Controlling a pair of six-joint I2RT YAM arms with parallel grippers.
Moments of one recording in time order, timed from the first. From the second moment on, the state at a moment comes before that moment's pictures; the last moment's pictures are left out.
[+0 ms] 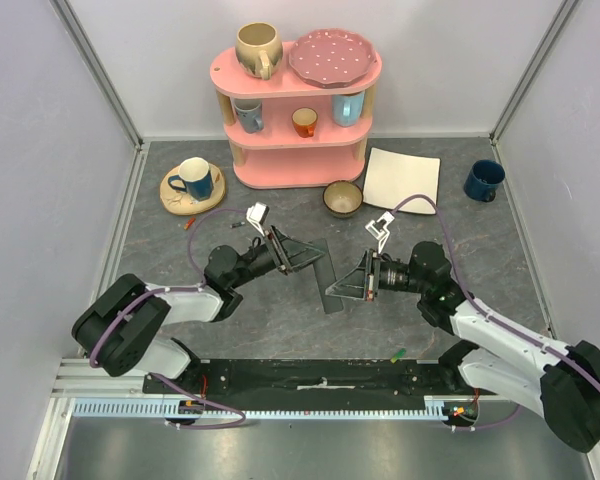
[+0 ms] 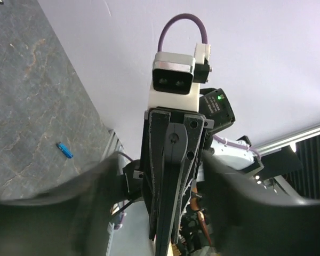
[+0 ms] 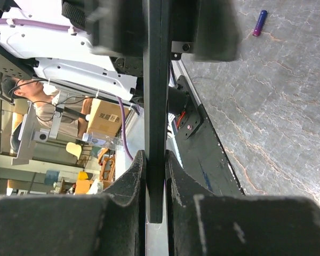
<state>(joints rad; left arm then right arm) -0.67 1.43 0.38 1.30 0.48 -1.36 0.60 0.99 0.38 0.54 -0.80 1.01</state>
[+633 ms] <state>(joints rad) -0.44 0.71 0.18 0.71 0.41 -1.20 0.61 1.20 1.06 -0.76 0.25 0.26</state>
